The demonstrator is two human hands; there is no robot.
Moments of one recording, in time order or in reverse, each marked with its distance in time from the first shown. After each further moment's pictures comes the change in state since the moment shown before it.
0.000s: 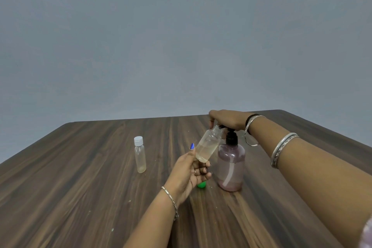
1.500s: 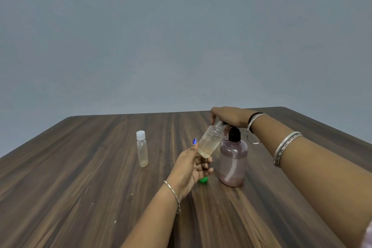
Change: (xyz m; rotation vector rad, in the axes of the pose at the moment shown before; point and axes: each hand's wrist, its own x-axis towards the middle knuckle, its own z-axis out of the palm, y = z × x) left_hand 0.001 0.000 0.000 -0.004 0.011 0.004; right_hand 0.003 0.001 0.004 0.021 0.012 0.000
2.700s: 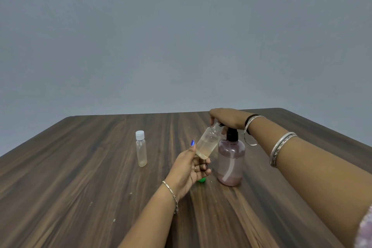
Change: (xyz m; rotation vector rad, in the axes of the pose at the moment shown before) left_hand -0.003 -0.003 -0.002 0.002 0.000 -0.018; right_hand -0.007 -0.001 0.003 -0.040 0.027 -0.040
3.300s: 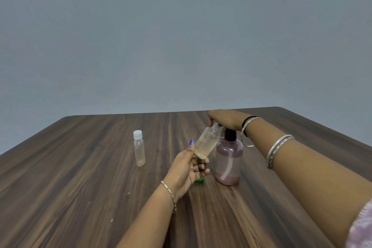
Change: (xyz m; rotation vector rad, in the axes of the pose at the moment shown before) left_hand 0.001 -0.001 0.002 -0.008 0.002 -0.001; right_hand -0.002 0.001 0.002 -0.022 -0.009 0.055
